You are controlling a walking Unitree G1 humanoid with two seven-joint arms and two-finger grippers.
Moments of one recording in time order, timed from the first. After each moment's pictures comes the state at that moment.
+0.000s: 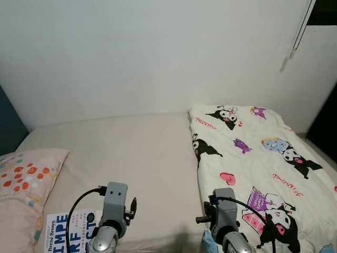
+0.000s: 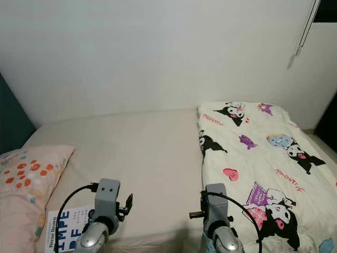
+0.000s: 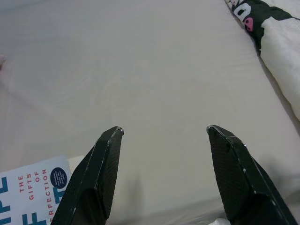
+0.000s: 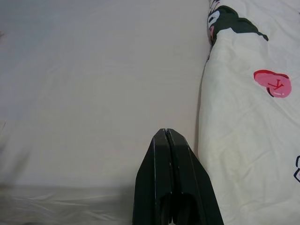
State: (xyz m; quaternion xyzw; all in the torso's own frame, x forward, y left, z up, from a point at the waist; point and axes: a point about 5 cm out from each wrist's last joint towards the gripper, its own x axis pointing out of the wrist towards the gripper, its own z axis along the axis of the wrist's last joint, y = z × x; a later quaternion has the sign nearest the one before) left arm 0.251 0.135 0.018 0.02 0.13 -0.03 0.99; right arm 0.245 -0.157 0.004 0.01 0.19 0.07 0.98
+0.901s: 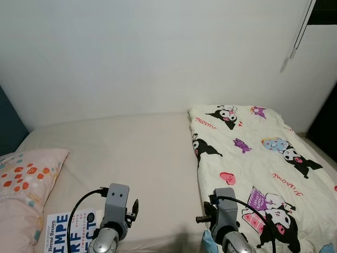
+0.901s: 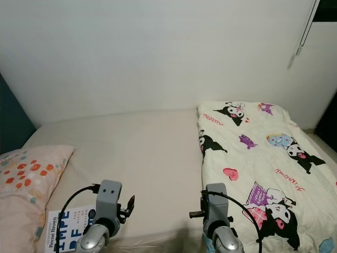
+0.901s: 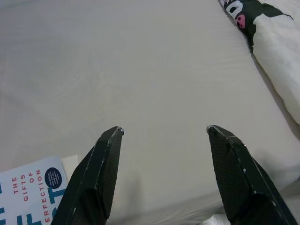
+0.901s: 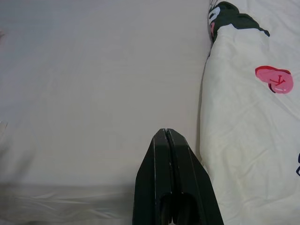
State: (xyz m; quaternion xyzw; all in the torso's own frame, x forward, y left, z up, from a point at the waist) left arm 0.249 0.134 0.017 0.02 0.14 -0.04 0.99; right arm 0.245 -0.156 0.004 0.02 0.19 0.07 0.98
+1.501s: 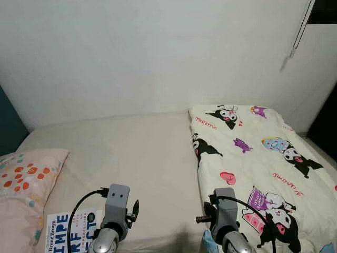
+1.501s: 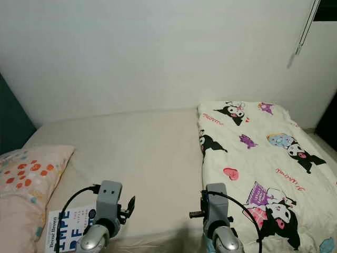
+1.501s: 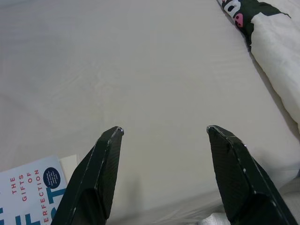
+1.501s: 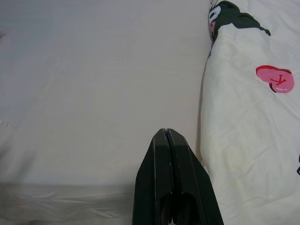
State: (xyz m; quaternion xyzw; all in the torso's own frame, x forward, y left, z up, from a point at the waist) left arm 0.249 0.134 0.017 0.02 0.14 -0.05 0.99; right arm 0.245 -0.156 0.005 0.02 0.19 0.07 0.98
